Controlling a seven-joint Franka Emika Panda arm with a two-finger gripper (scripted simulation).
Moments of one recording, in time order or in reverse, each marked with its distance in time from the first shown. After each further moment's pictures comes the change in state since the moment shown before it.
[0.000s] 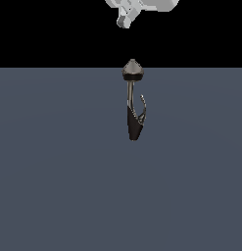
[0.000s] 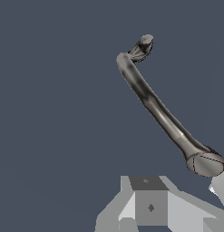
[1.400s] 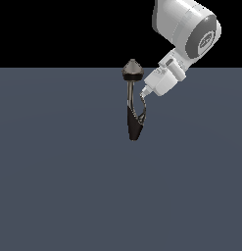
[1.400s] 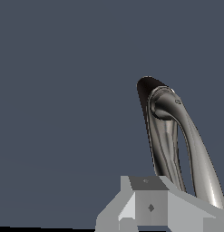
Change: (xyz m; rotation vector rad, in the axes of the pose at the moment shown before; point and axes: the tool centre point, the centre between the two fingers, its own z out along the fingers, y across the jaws) arm 0.208 0.013 0.123 0.243 -0.227 0.748
